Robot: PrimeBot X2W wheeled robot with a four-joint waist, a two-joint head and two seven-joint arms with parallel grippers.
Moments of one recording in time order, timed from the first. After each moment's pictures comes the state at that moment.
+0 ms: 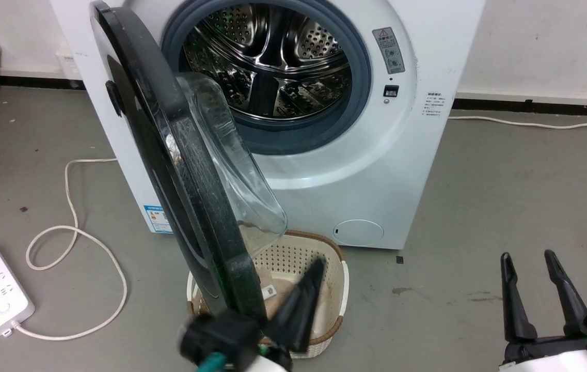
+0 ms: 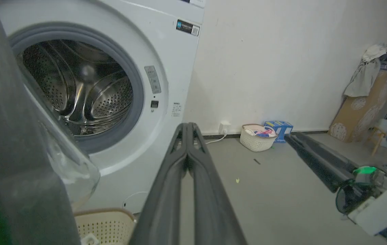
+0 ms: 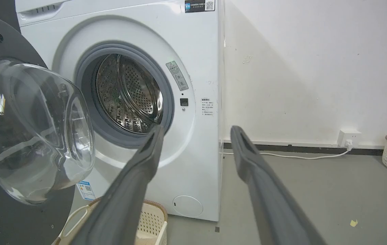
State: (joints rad) left arm 0.00 0.05 -0.48 -0.25 -0.27 0.00 -0.08; right arm 0.08 -0.05 -0.08 -0.06 0.13 0.13 -0.26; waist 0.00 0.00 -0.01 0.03
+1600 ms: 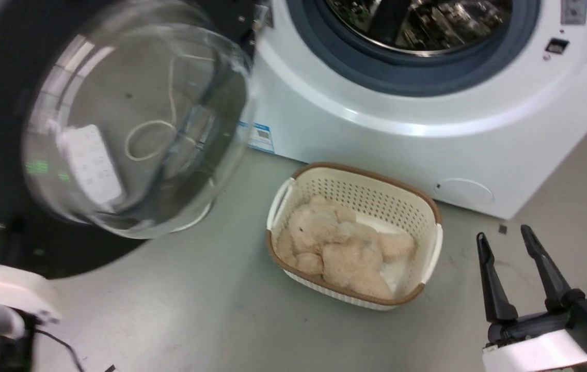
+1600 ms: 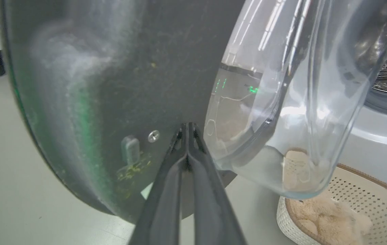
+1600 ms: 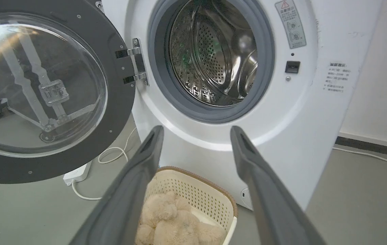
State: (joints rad) left arm -0.15 0.45 0.04 0.14 -0.50 0.11 0.01; right arm 0.01 -0.05 -0.03 -0.06 0.08 0.13 -0.26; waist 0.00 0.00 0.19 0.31
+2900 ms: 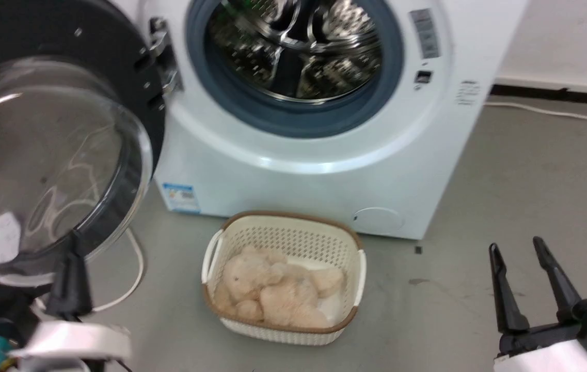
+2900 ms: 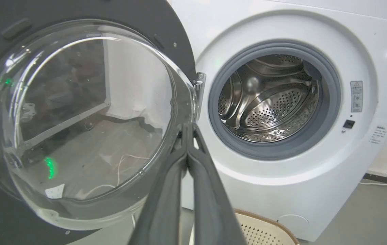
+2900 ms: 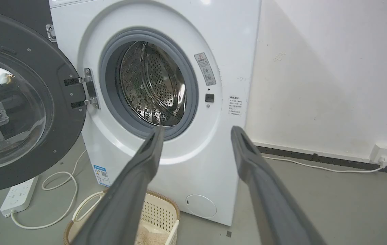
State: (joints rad) left arm -0.03 0.30 0.01 0.01 -0.43 0.08 -0.26; right arm 0.04 -0.05 -0.08 -0.05 0.07 0.13 -0.26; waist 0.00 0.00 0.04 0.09
